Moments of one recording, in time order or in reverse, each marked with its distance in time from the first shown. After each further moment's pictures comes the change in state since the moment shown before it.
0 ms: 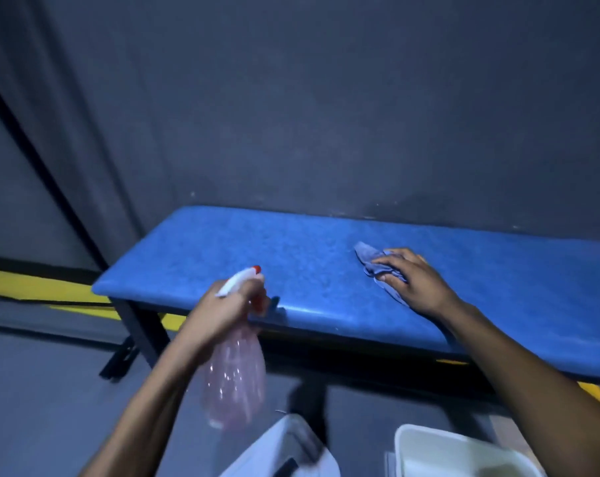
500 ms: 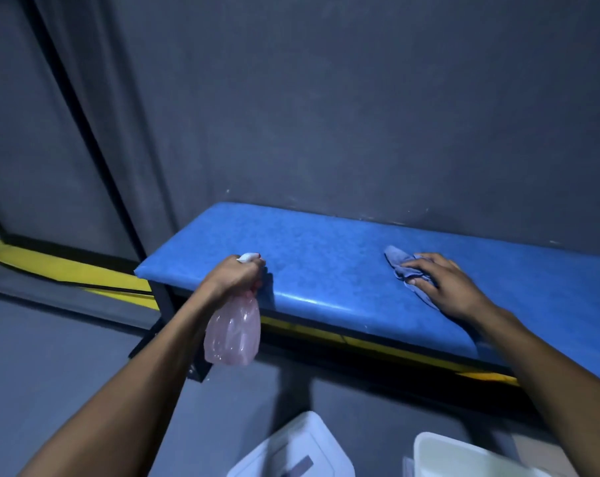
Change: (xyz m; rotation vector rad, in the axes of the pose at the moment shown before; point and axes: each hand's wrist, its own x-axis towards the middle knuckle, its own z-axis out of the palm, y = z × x) left_hand 0.079 -0.035 -0.057 0.211 0.110 -0.099; right_hand 0.001 -0.007 -0.007 -0.089 -0.034 0.002
